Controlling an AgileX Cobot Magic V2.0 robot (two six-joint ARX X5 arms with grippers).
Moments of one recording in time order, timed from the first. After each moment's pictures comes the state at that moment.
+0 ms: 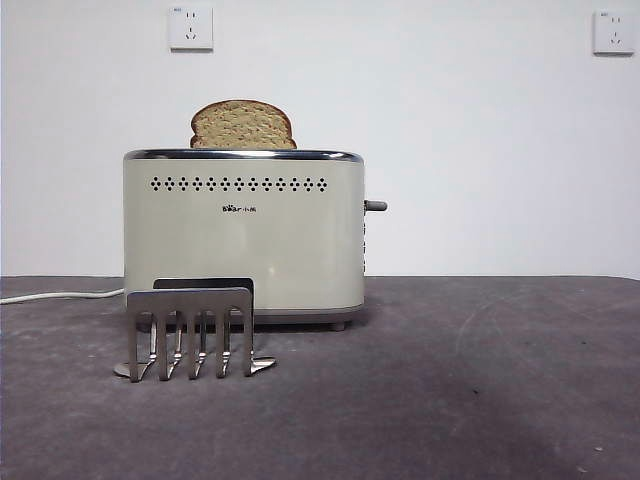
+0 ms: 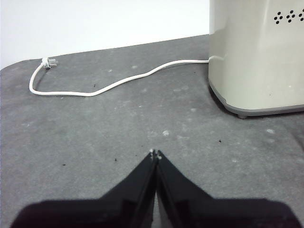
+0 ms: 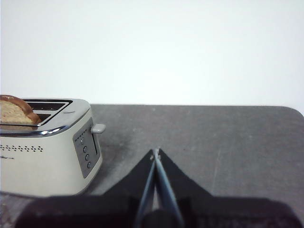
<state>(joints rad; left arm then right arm) 0.07 0.00 0.03 -0.22 0.03 0.12 -0.01 0.29 0.53 -0.27 -0.21 0.01</state>
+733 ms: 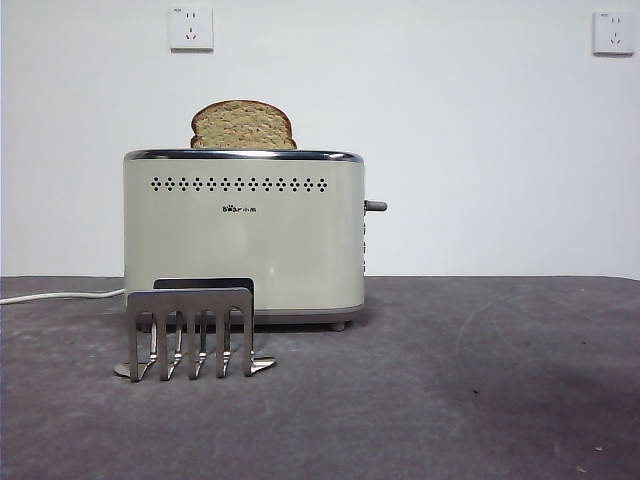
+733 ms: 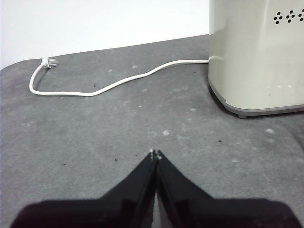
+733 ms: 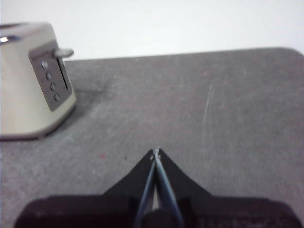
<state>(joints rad) 0.07 0.00 0.03 -0.21 0.03 0.12 -0.01 0.00 0.03 -0.16 -0.15 0.04</state>
